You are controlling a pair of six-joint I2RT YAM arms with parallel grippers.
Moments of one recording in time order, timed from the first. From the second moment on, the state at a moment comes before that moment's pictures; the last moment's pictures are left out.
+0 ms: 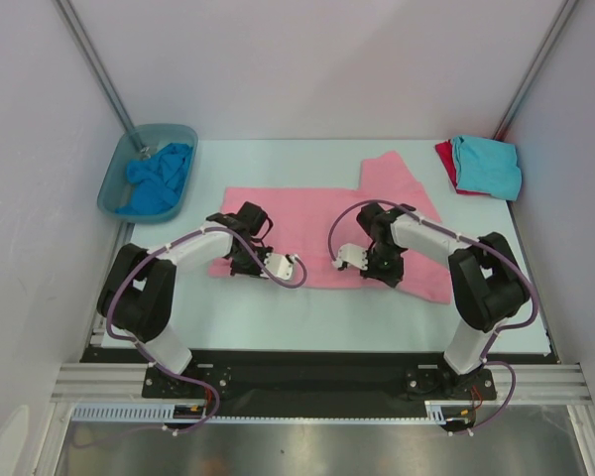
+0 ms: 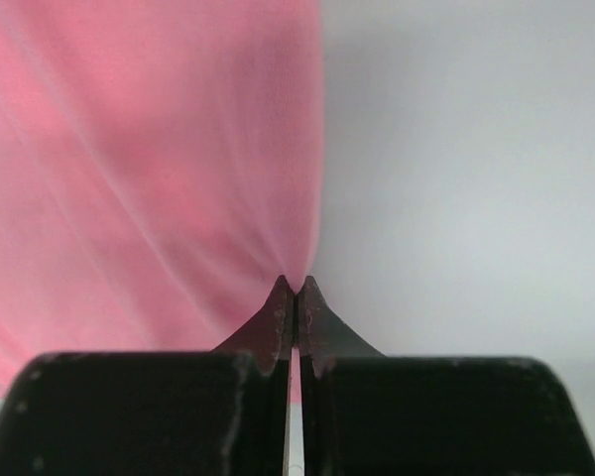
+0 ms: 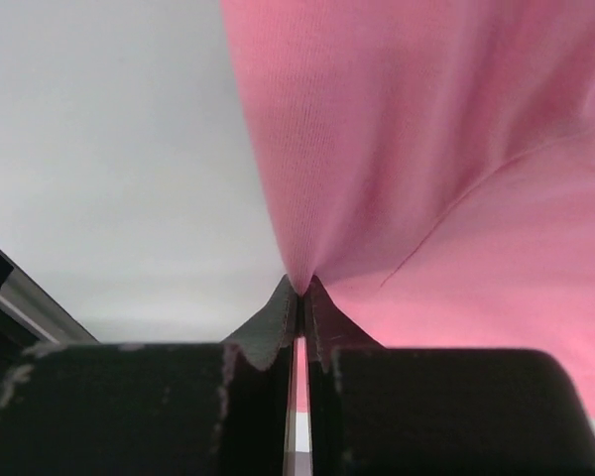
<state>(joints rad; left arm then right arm) -0.48 1.65 1.03 -0.77 0.18 1.34 0.51 1.74 1.16 -1.00 -0.07 -0.97</state>
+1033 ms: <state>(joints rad) -0.58 1.38 0.78 -0.67 0.15 1.21 0.59 1.53 1.01 -1.02 -0.13 -0.88</state>
